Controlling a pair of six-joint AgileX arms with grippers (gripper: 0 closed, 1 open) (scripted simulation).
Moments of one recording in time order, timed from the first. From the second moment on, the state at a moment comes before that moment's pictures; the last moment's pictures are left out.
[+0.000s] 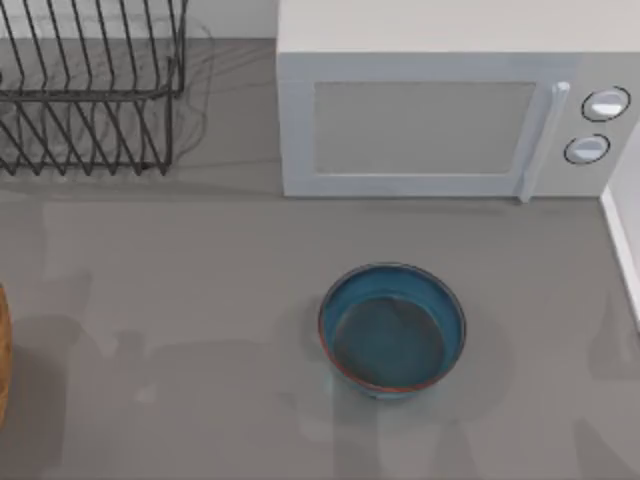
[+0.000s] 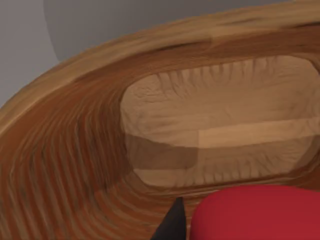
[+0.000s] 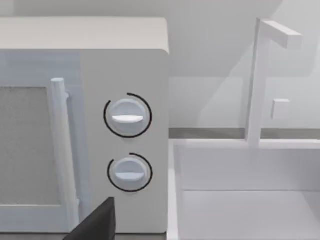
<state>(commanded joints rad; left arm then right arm) 0.19 1.50 1.02 -1.09 0.02 1.77 0.00 0.00 0.00 0.00 0.00 0.00</state>
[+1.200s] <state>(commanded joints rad) 0.18 1.47 1.00 -1.07 0.02 1.75 0.00 0.00 0.00 0.00 0.00 0.00</state>
